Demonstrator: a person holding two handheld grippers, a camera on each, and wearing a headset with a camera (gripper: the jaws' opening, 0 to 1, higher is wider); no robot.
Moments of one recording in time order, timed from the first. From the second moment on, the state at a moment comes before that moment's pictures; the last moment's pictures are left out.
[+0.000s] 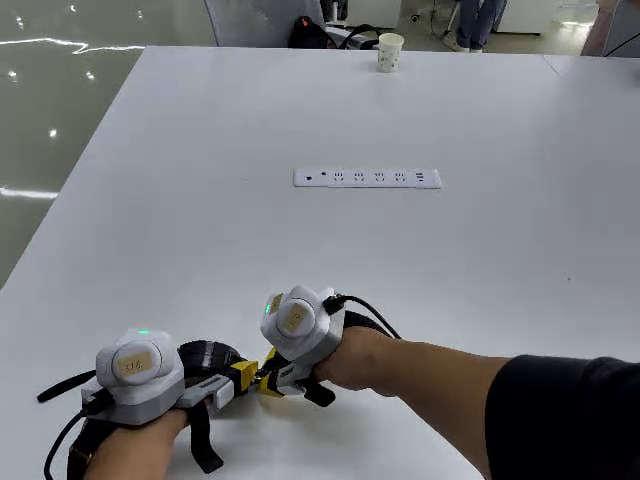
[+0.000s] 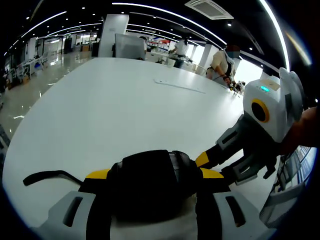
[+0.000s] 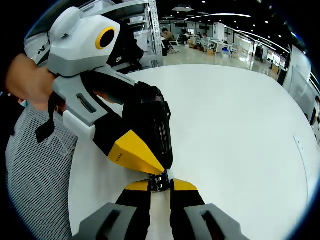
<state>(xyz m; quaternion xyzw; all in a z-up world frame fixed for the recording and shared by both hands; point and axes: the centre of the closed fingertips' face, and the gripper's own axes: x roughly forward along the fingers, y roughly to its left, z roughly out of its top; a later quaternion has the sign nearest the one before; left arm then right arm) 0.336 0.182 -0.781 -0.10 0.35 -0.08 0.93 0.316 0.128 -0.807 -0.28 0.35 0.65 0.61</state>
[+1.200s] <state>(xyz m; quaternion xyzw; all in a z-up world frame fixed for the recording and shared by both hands) 0.336 0.182 -0.781 -0.10 0.34 -0.08 0.93 0.316 0.138 -0.807 -0.27 0.35 0.66 0.61</state>
